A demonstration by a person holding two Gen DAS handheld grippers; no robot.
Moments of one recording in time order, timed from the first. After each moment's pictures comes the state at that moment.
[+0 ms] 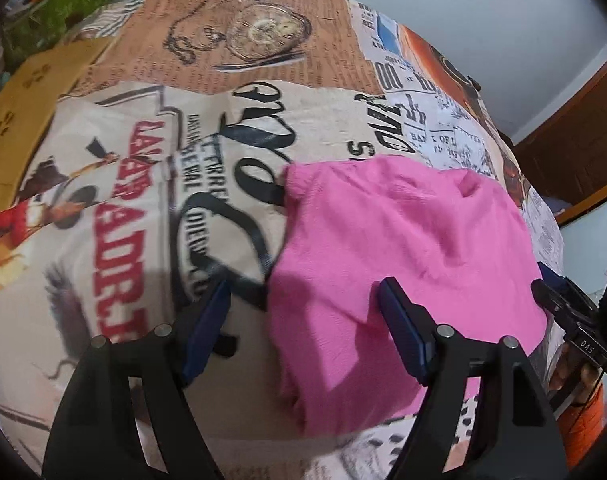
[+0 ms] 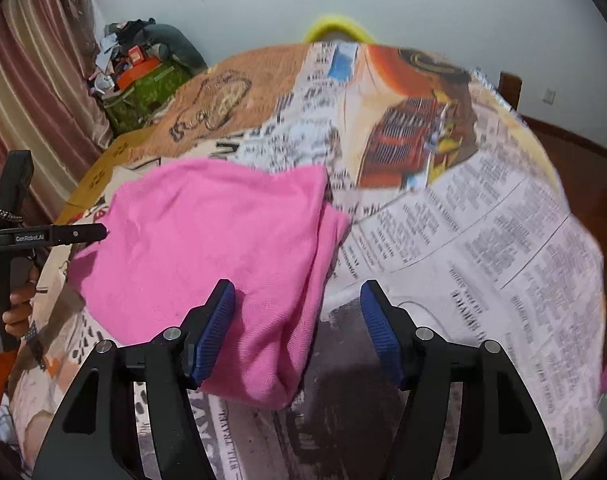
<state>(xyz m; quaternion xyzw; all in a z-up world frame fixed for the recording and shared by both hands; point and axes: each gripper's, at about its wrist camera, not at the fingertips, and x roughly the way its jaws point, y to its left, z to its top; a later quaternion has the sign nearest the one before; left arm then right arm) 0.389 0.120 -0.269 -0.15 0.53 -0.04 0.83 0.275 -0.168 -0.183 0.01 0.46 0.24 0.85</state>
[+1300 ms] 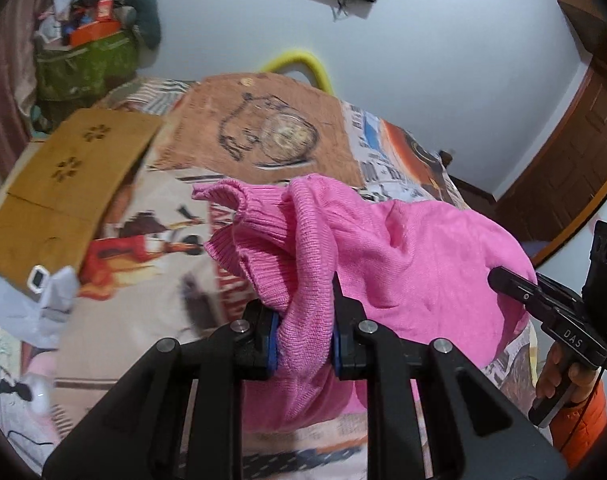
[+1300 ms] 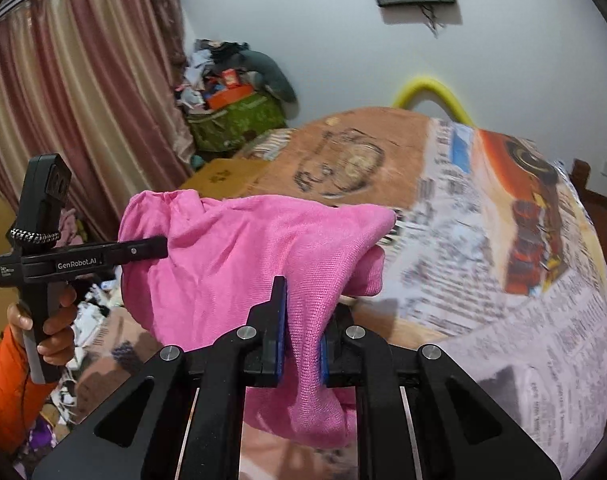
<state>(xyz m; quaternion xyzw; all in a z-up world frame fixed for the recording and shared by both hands) 0.268 0.193 -0.145 -0.16 0.40 -0.02 0.90 0.203 -0.054 -0.080 0.00 0.37 0.37 0.85</state>
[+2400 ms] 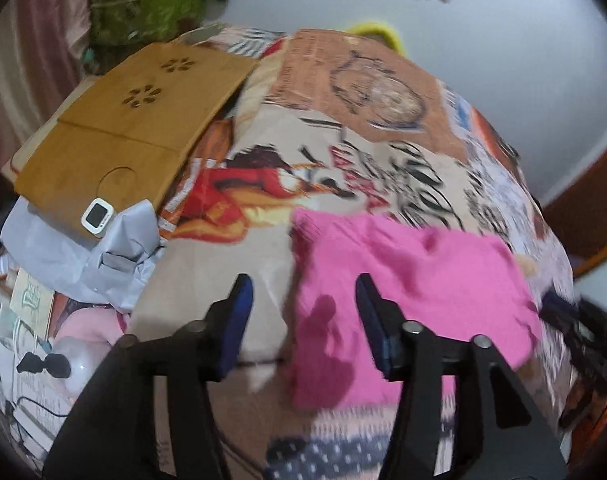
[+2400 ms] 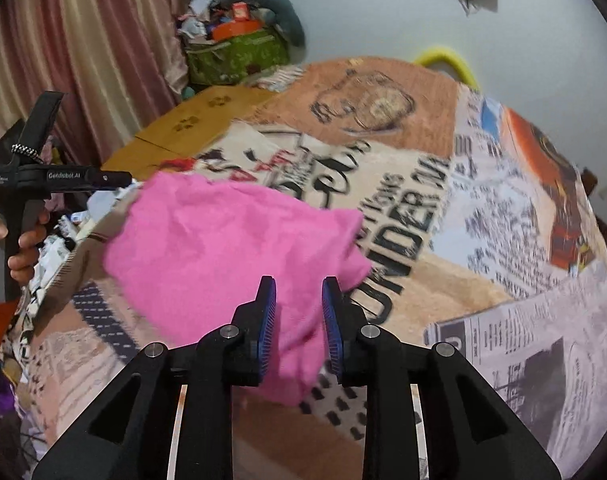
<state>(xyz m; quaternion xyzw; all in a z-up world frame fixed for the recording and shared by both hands) 0.244 0.293 -0.226 -0.18 0.46 0.05 0.87 0.177 0.015 -0.140 -0.12 0.42 0.36 0.83</state>
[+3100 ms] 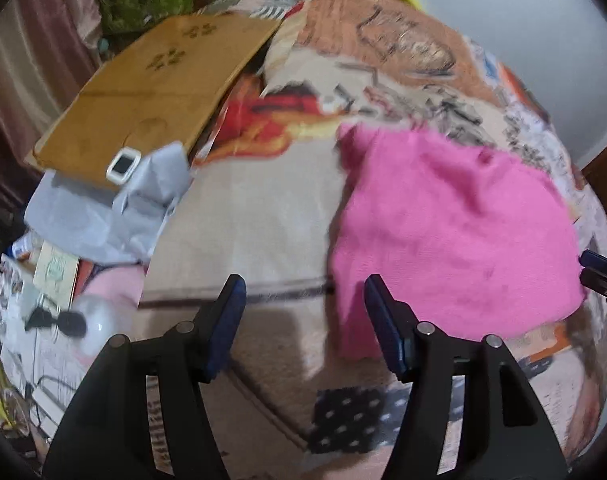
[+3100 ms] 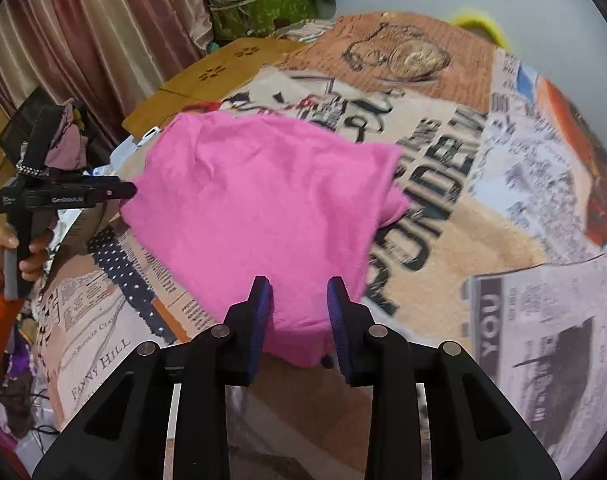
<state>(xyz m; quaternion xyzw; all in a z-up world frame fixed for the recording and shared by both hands) 0.218 0.290 -0.261 -0.14 0.51 0.08 0.85 0.177 0.007 -0.167 -0.14 0.48 0.38 0.78</state>
